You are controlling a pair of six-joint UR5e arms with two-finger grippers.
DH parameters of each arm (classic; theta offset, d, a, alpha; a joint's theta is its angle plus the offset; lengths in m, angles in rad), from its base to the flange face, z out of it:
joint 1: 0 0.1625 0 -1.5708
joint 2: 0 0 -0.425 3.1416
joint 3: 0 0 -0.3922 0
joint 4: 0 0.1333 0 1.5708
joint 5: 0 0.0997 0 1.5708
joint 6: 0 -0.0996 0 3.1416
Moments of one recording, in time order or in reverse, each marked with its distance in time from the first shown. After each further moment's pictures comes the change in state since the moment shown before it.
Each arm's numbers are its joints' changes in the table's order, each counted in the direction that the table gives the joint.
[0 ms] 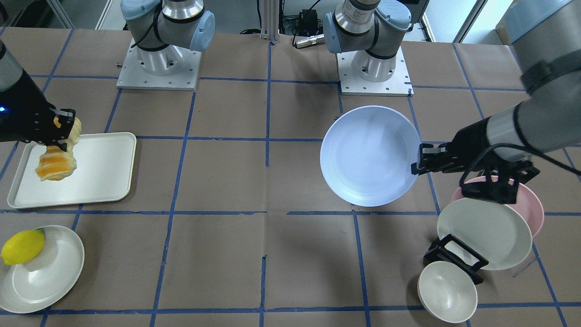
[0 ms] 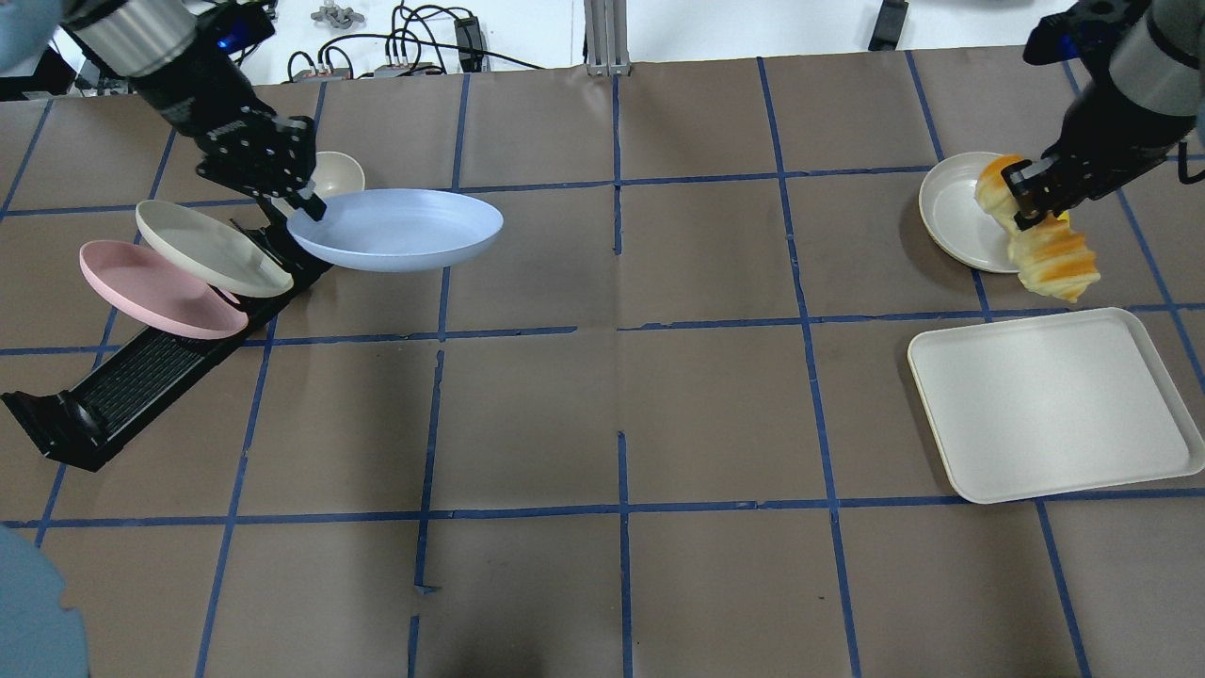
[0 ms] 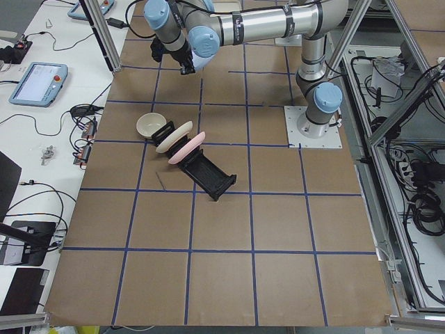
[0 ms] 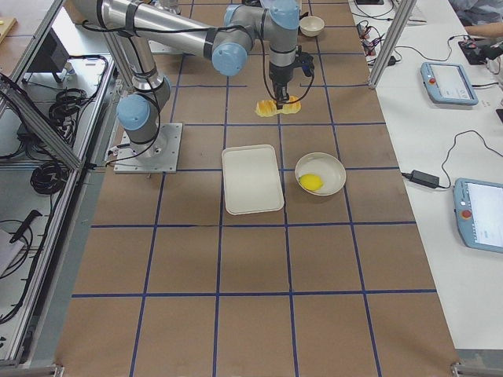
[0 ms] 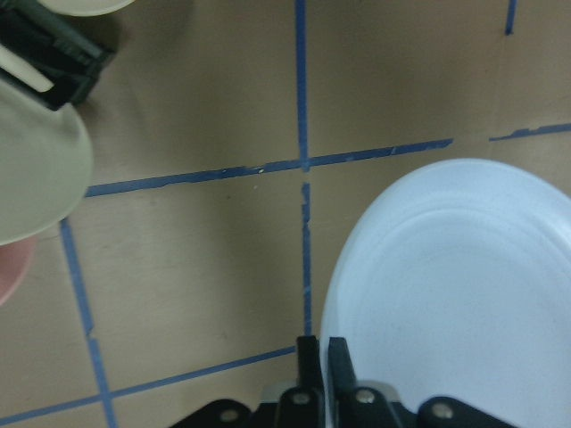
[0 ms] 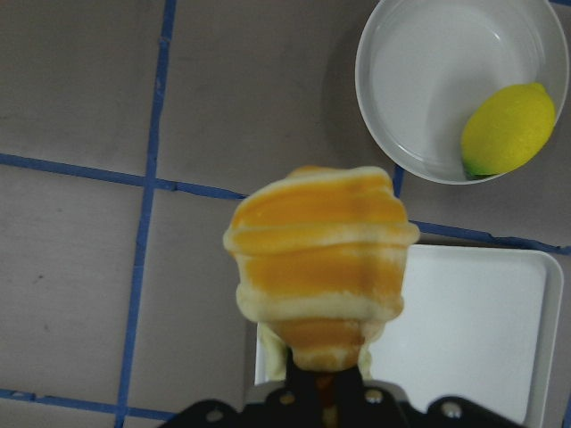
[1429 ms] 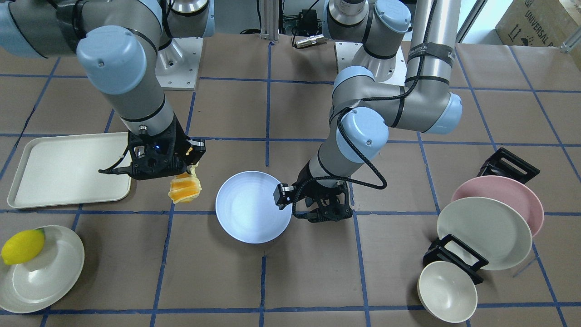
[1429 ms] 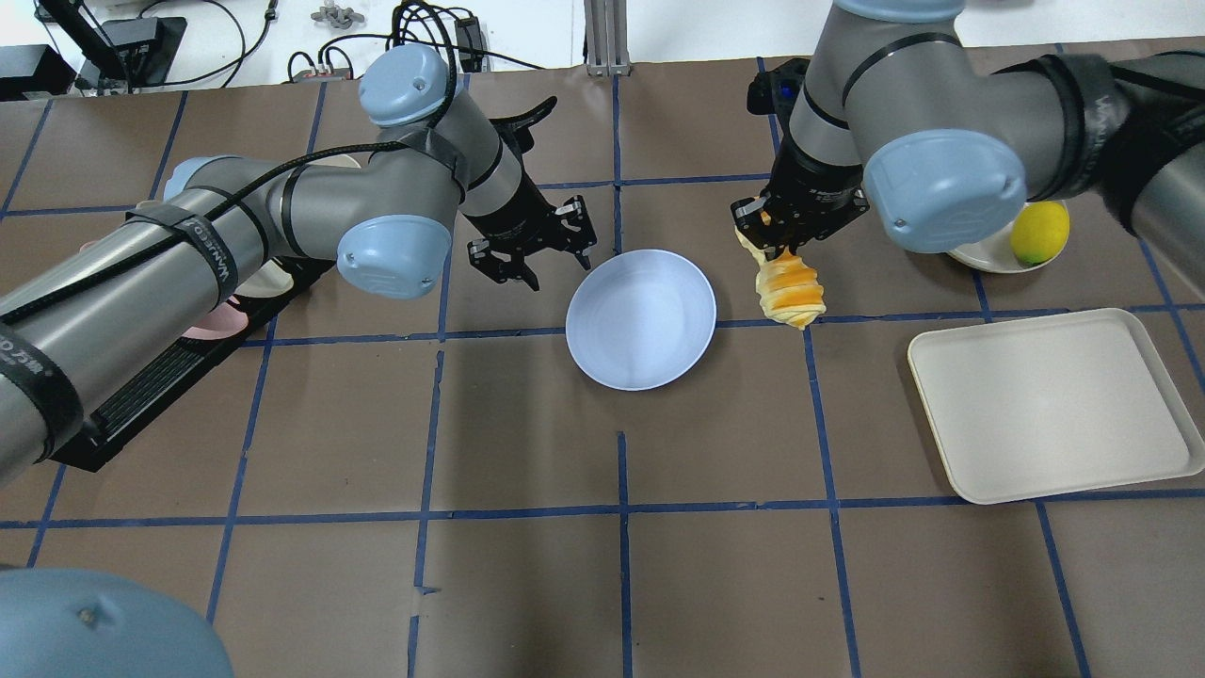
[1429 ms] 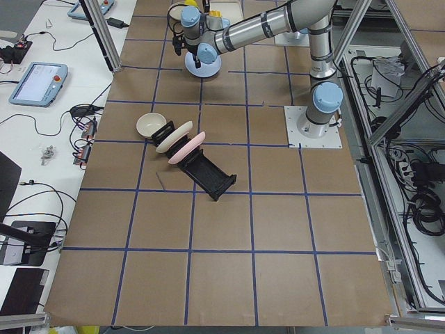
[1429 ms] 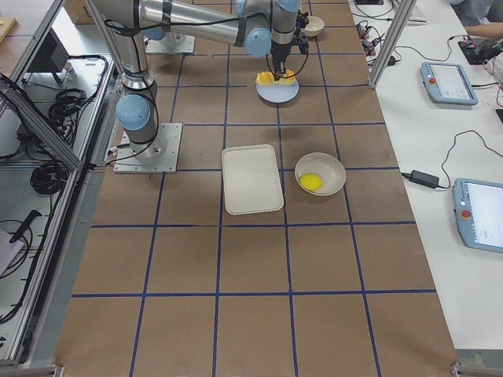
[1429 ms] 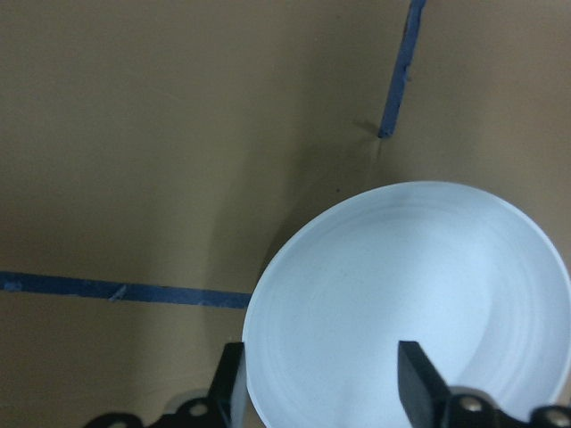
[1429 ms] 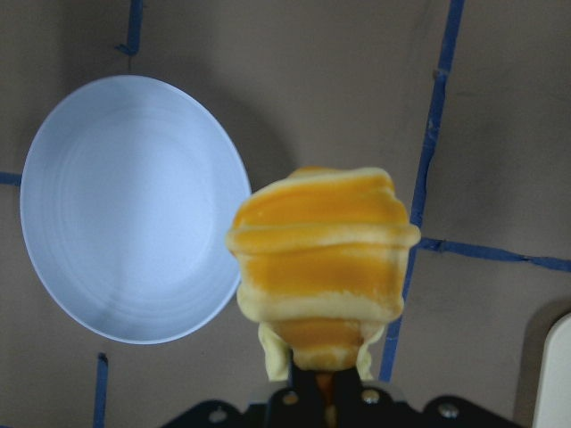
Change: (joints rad) left arm -0.319 0.109 -0.249 0.630 -0.005 0.552; right arm 0.360 -0.181 -0.003 -0.158 0.087 -0.373
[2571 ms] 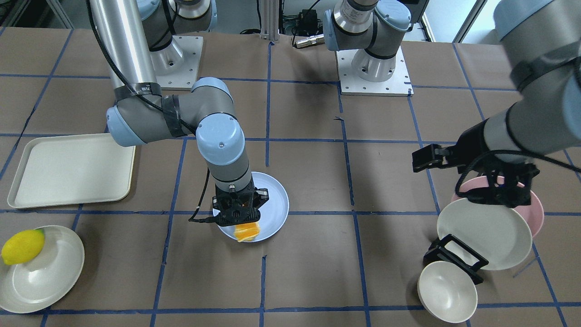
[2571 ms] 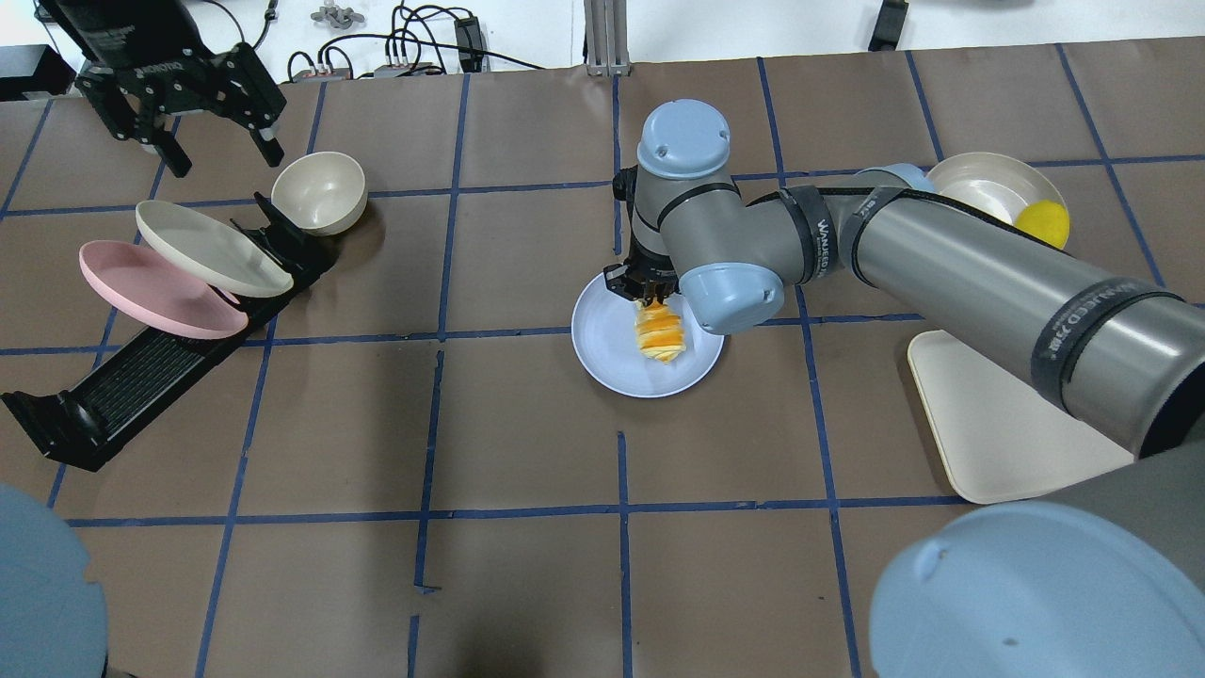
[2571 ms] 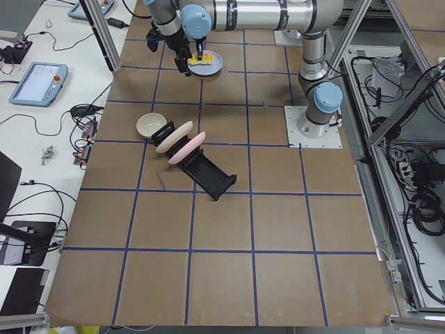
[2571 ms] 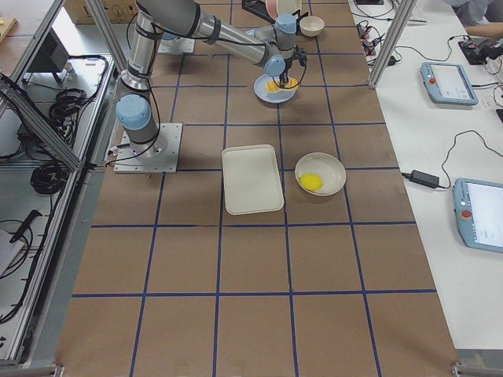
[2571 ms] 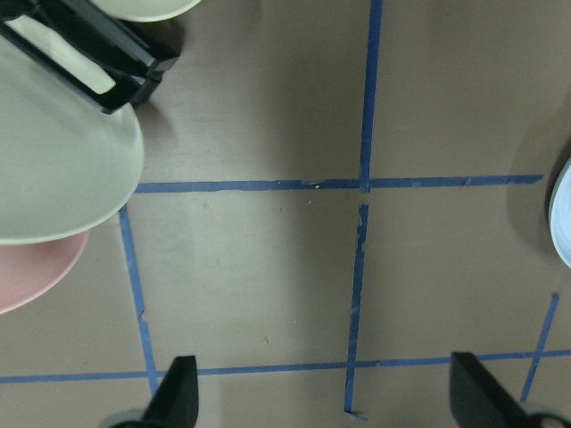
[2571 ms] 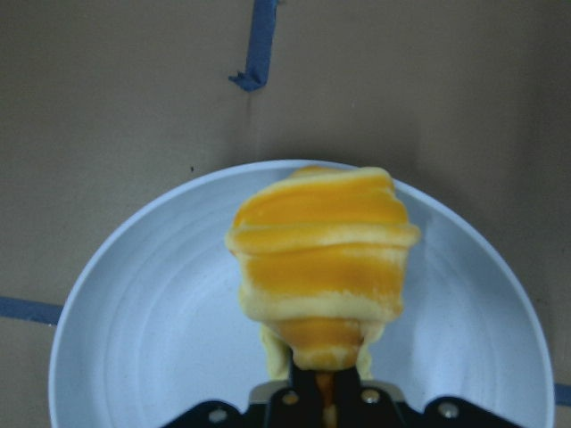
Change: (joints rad) left arm 0.338 -0.078 0.592 -0.952 0.265 -0.555; right arm 0.186 -0.309 0.007 -0.351 -0.005 -0.194
